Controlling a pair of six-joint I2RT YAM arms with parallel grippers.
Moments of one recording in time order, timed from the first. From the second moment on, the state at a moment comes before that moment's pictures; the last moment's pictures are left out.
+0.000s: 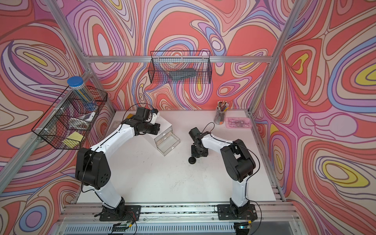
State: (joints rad) left arm -0.29 1.75 1.45 -0.62 0.18 -0.04; right arm 0.51 1.90 1.26 -0.73 0.00 0.48
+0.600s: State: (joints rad) left arm -0.29 1.75 1.45 -0.62 0.18 -0.04; right arm 0.50 1.91 1.26 -0.70 -0.01 0.49
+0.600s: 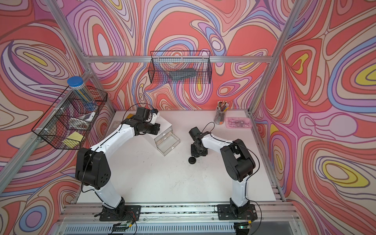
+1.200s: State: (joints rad) left arm -0.29 1.75 1.45 -0.62 0.18 -0.04; right arm 0.50 1.87 1.38 -0.71 -0.02 0.44
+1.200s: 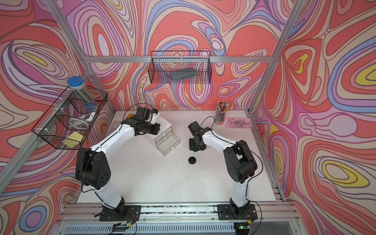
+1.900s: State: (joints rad) left arm -0.29 1.75 1.45 -0.63 0.18 -0.04; right arm 0.57 1.95 1.65 -0.70 -0.09 0.41
